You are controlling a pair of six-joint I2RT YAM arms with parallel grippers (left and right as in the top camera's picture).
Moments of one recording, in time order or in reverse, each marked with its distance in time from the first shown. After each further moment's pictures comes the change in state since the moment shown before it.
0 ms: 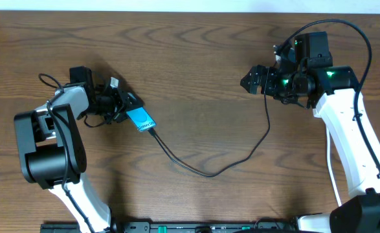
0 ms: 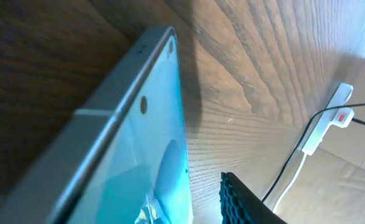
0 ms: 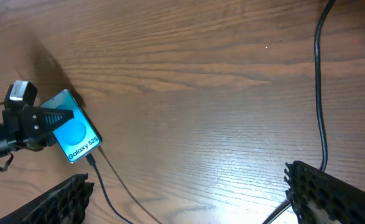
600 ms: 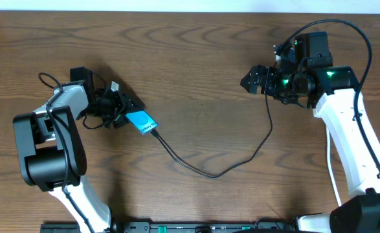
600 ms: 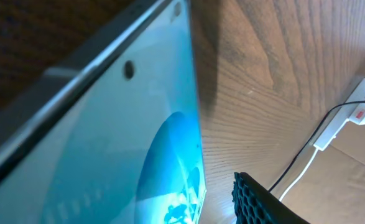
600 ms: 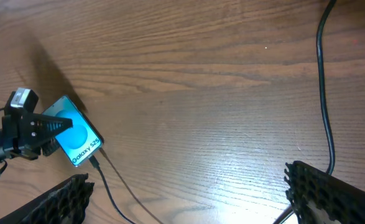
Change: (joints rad) left arm -0.004 -0.020 0.013 -0.126 -0.063 0.009; right arm 0.000 0.000 0.000 0.000 0.002 0.000
